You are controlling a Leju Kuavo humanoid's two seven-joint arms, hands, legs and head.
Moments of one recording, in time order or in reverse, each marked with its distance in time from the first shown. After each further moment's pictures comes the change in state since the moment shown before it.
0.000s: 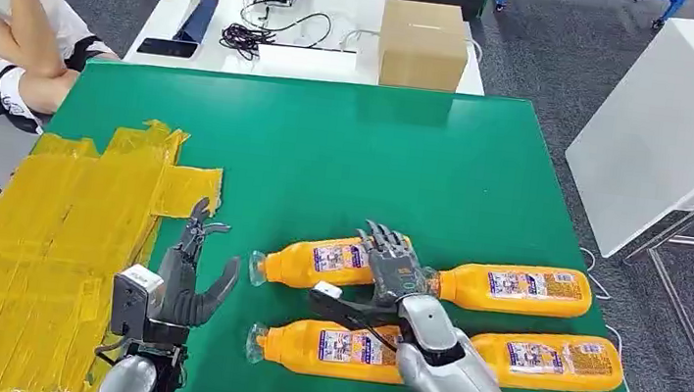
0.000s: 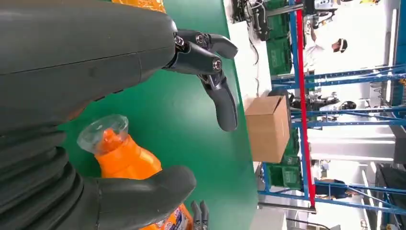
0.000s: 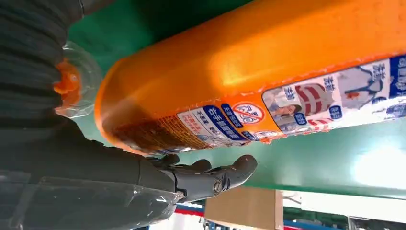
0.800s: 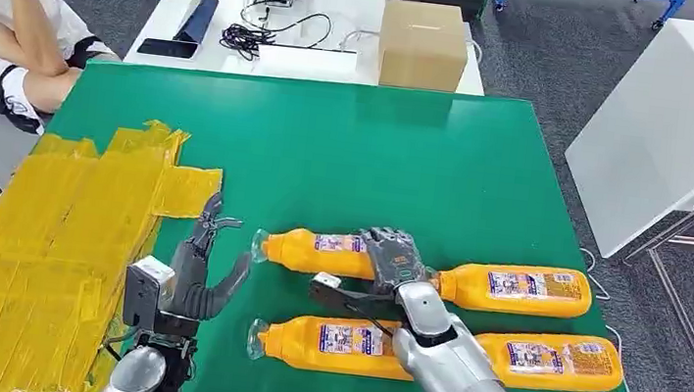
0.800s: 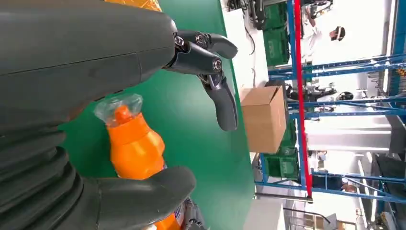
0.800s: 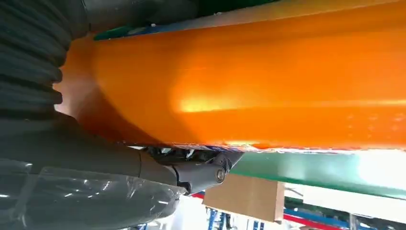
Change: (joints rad) left arm -0.046 -0.008 -0.024 0.047 0.013 -0.012 -0.003; right arm -0.115 0.064 -0.016 0.255 0.072 -0.103 -0.018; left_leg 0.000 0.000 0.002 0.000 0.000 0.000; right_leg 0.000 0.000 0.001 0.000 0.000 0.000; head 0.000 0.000
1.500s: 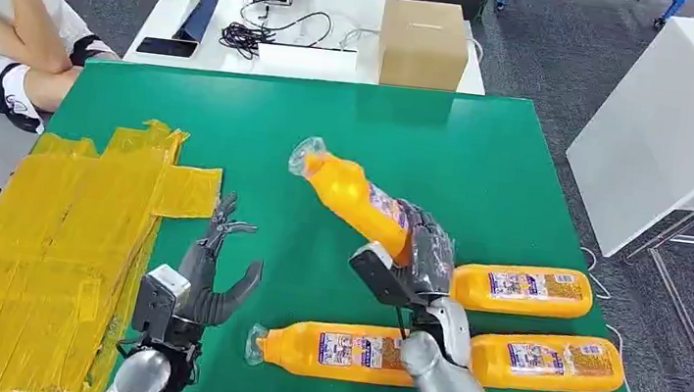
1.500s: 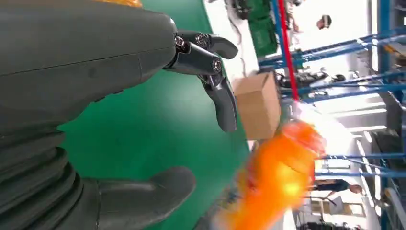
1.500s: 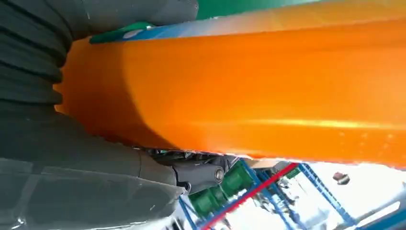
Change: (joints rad) left arm 0.006 0.019 -0.056 -0.057 -0.082 0.024 0.008; right arm 0.231 0.043 -0.299 -0.350 -0.478 -0.266 -0.328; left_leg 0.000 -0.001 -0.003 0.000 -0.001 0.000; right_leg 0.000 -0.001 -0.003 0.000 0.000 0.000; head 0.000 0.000
